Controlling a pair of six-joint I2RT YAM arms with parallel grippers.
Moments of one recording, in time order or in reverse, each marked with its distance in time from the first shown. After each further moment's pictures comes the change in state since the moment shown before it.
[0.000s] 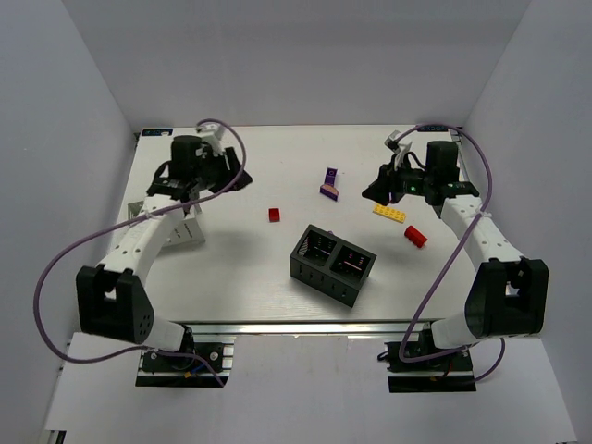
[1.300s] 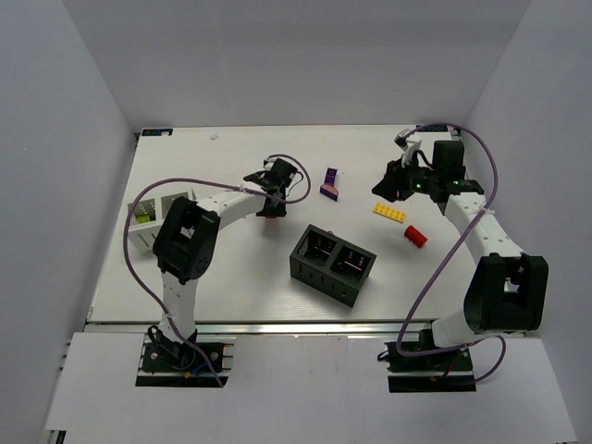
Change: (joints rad) left arm -0.409 0.655 0.296 -0.196 -0.649 -0.148; right arm -0.048 0.030 0.018 -0.030 0.105 0.007
